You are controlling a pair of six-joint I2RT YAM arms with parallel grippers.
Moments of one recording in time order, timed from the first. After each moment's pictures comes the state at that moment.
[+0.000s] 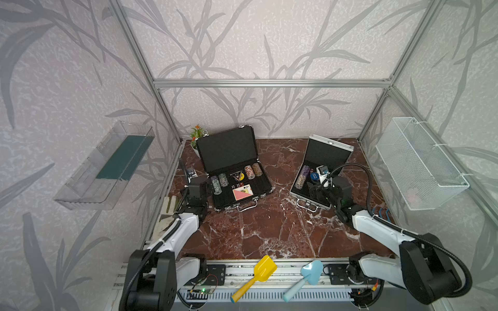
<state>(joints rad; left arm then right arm) -0.04 1.18 0.47 0.16 -0.44 -0.23 0.28 1.23 0.41 0.37 0.10 -0.16</state>
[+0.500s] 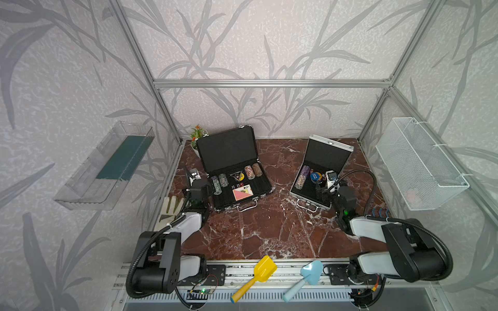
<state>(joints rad) -0.03 1.29 0.42 0.45 -0.43 -0.14 0.21 1.41 0.29 0.84 0.16 -0.16</state>
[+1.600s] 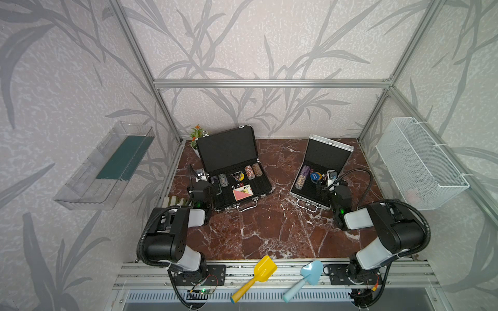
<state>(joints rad) -0.01 1.52 0.40 0.74 -0.30 -0.07 0.19 1.62 0.32 1.00 0.24 -0.12</state>
